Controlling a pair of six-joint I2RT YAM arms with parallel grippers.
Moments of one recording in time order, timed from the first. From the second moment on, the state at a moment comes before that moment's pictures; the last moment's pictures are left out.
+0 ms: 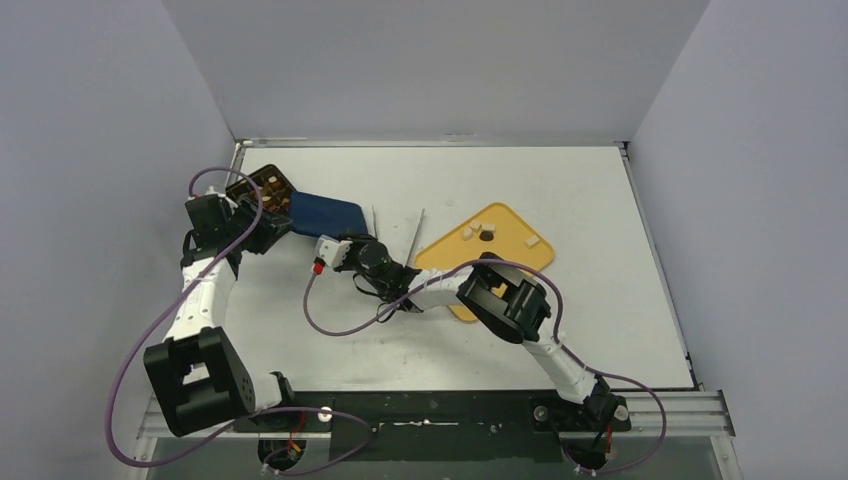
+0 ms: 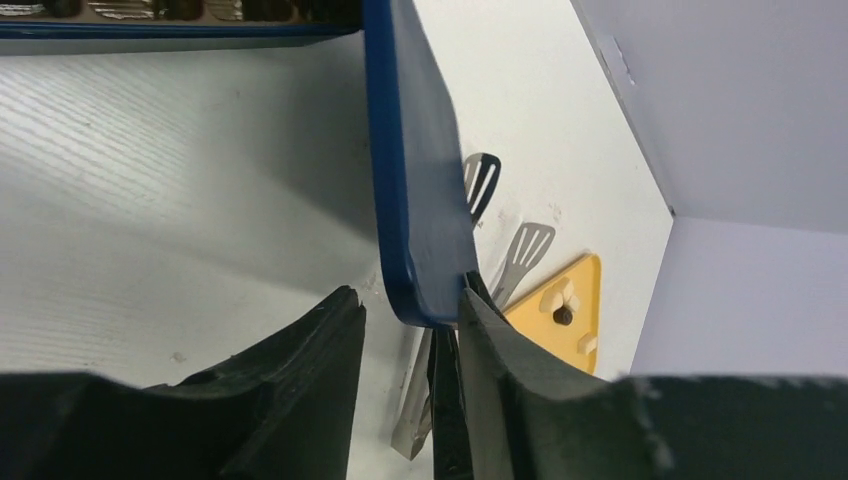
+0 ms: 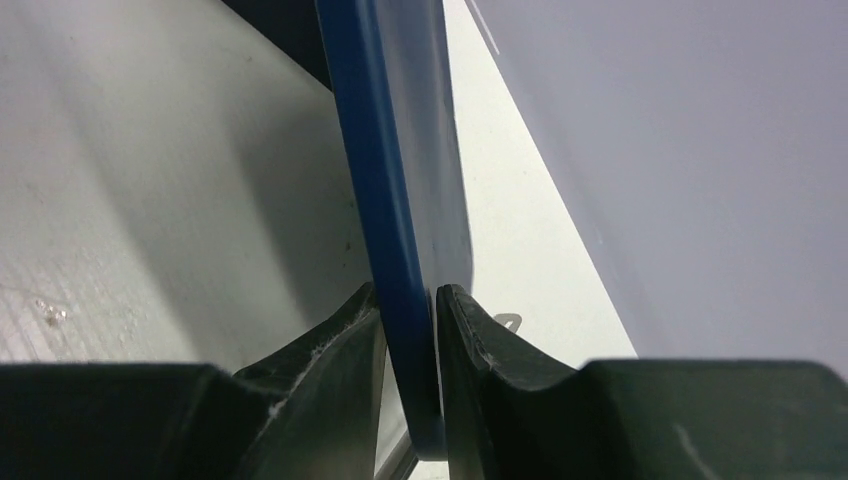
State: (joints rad) left arm 0.28 1.28 0.88 -0.23 0.42 -0.75; right arm 1.03 2.30 1.46 0.70 0.24 -0.73
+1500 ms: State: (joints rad) left arm 0.33 1.58 0.93 -0.12 0.57 -0.79; right arm 1.13 2.30 1.19 1.08 0.21 -1.00
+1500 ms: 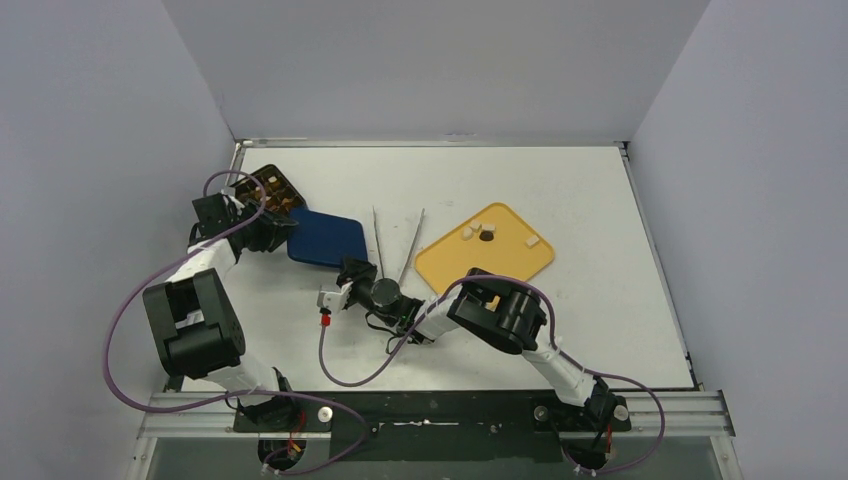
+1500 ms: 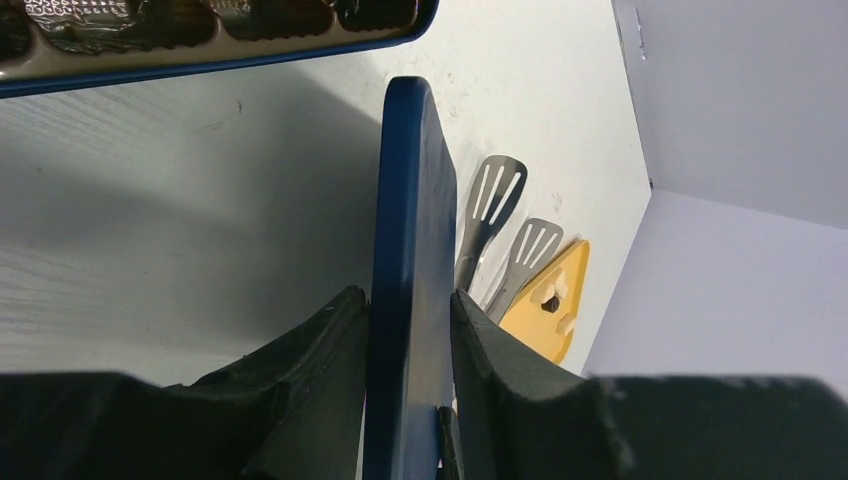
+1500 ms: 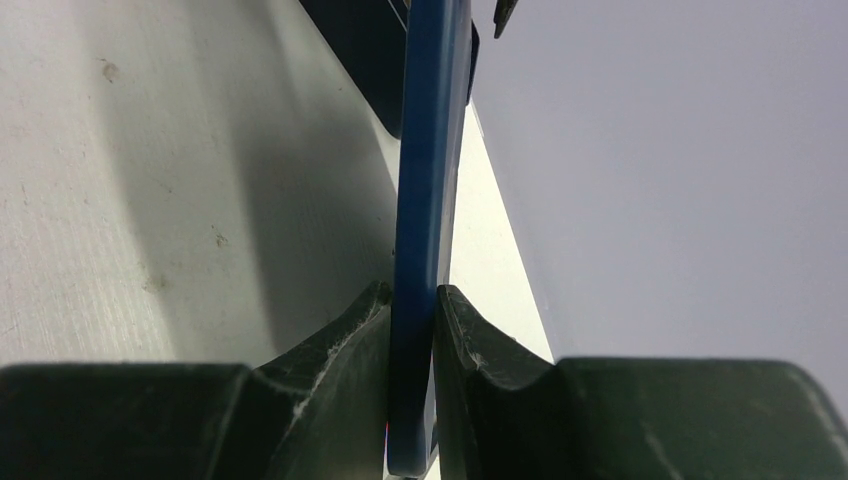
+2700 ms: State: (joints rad) left arm 0.41 1.56 1.00 0.58 0.72 -1.19; right arm 1.17 1.80 0.83 1.20 0.37 -0.85
